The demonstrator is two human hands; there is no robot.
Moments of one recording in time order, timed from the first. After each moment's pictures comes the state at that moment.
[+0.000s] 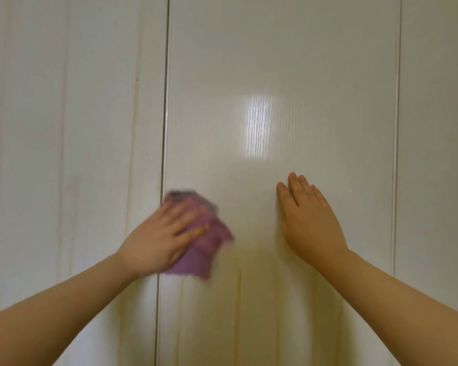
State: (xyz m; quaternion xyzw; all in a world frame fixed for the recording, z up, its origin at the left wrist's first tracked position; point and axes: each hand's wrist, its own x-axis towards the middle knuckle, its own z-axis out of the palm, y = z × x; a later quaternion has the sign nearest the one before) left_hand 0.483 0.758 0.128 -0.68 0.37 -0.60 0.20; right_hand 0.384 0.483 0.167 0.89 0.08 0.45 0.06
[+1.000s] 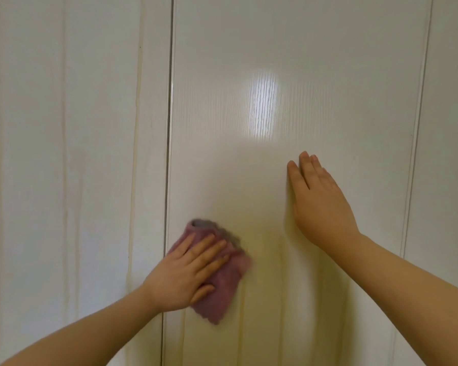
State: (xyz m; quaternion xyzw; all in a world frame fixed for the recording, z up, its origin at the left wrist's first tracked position) left_hand 0.483 0.732 0.022 -0.73 0.36 -0.55 0.18; right_hand 0.388 0.482 0.159 0.89 0.08 0.45 0.05
